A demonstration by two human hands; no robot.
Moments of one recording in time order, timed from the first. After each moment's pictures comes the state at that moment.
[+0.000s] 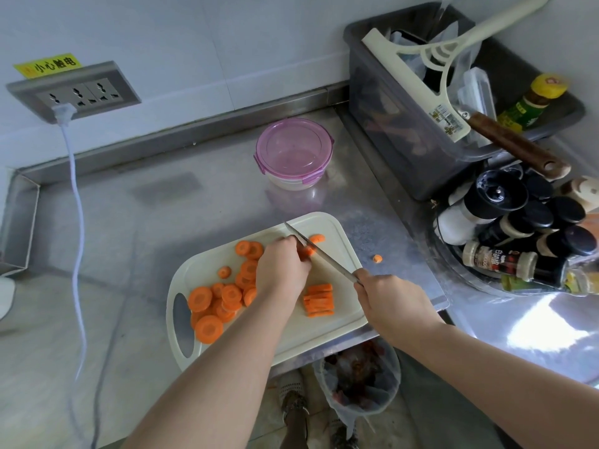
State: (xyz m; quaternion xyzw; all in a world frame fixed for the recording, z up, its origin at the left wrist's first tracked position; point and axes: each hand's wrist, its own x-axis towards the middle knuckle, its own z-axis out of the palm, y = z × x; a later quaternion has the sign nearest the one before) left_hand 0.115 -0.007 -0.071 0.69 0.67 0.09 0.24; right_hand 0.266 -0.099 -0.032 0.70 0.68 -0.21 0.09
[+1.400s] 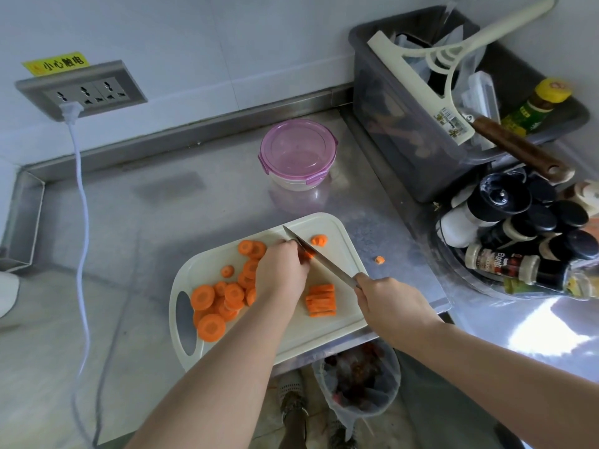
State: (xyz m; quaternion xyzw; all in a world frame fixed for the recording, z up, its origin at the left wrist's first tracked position) left_hand 0.110 -0.012 -0.066 0.71 0.67 0.06 0.21; right_hand 0.267 -0.097 -0.039 0.69 0.68 -0.23 0.10
